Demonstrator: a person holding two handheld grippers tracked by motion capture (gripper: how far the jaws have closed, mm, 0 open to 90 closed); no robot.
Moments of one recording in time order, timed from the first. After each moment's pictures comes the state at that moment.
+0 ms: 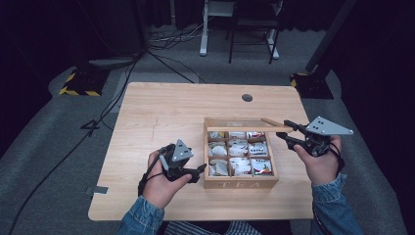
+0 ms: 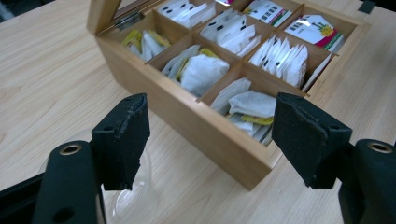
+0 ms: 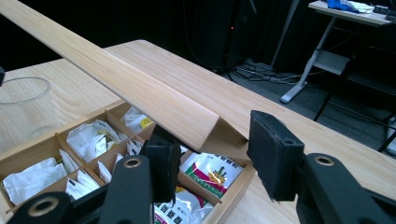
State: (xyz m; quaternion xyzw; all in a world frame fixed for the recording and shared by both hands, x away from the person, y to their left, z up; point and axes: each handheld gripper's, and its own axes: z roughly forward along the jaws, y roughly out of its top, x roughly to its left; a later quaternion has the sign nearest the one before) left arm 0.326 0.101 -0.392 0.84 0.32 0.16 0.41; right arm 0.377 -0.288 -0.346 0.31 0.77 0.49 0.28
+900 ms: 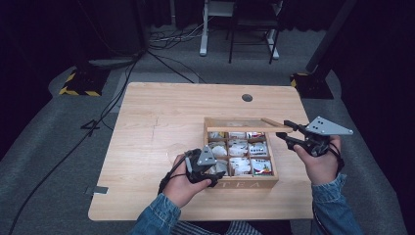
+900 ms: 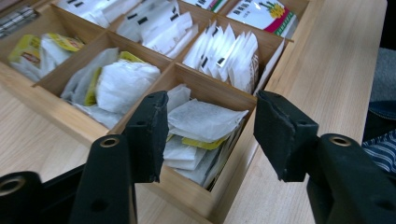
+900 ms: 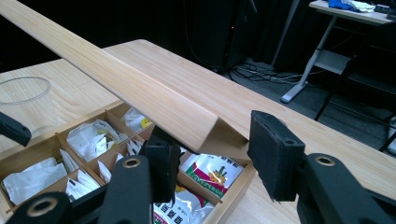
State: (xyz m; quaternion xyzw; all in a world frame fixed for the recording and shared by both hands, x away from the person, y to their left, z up) left arm 0.335 0.052 -0.423 0.87 0.25 0.10 0.40; right arm 0.378 -0.288 -0.347 0.31 0.77 0.49 0.28
